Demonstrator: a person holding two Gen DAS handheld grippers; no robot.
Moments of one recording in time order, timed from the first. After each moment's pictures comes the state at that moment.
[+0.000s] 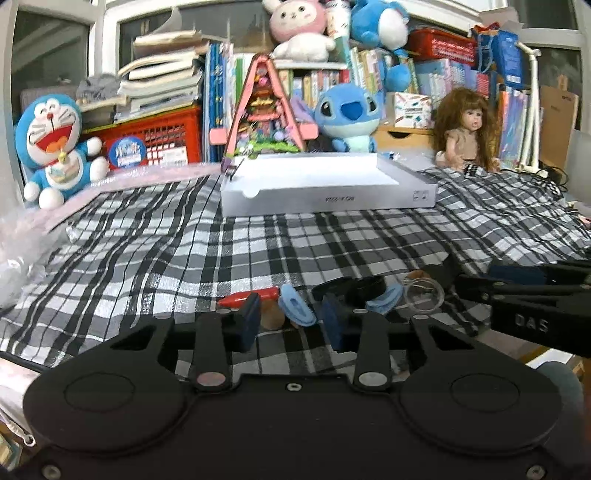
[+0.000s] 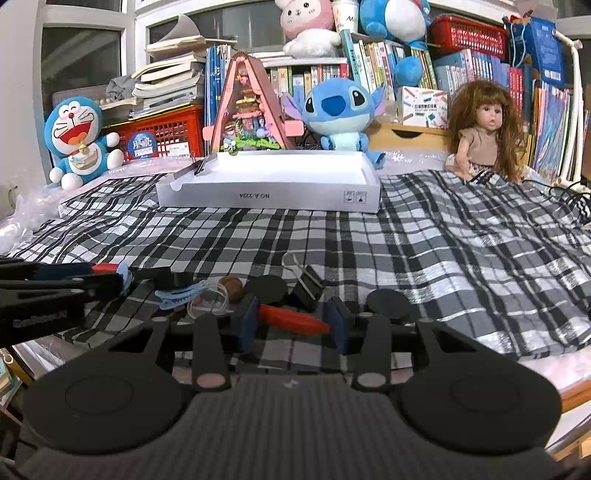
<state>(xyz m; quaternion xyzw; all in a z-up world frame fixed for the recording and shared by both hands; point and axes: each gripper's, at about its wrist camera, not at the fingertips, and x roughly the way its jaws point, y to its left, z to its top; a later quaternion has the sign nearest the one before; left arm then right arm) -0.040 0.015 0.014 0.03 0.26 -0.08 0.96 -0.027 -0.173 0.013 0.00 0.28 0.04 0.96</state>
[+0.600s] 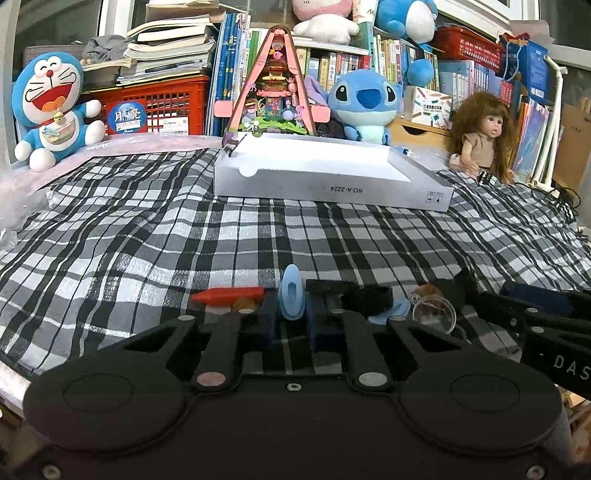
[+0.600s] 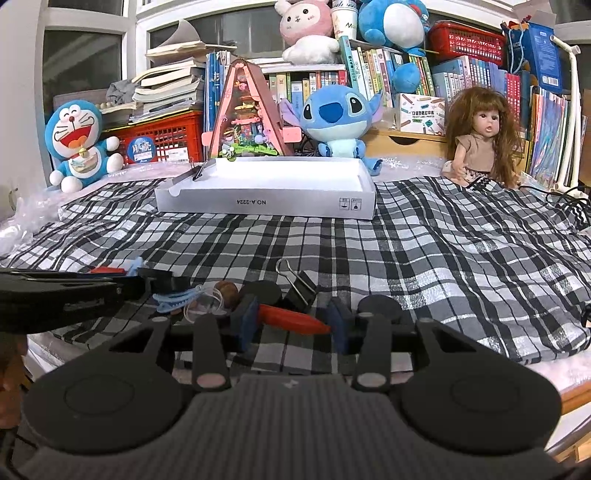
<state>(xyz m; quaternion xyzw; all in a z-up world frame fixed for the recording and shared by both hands) -0.001 0.011 -0.001 -0.03 0.29 -0.07 0.95 -0.032 -0.176 0.015 0.00 0.27 0.04 0.96</state>
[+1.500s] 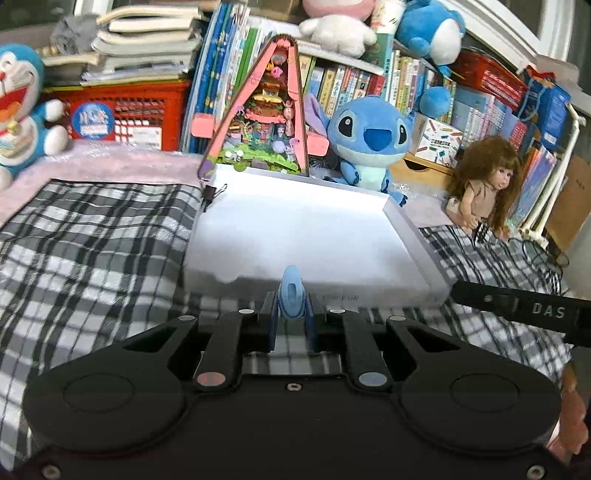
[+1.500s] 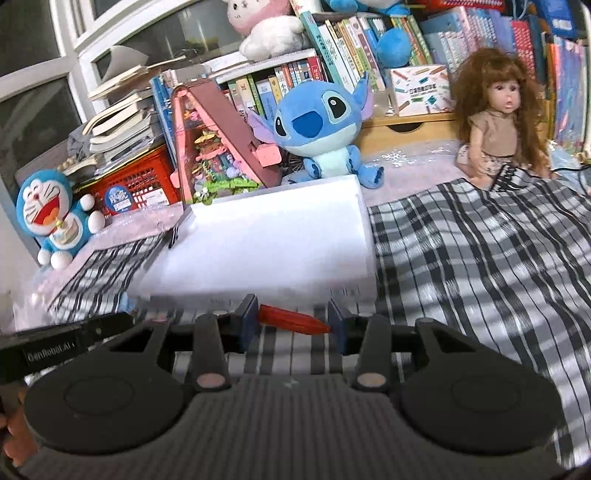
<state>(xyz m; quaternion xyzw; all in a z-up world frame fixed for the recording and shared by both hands) 0.141 0.021 0.081 -0.09 0.35 -0.11 0.93 0.117 -0.228 0.084 0.11 0.34 0.06 0.93</state>
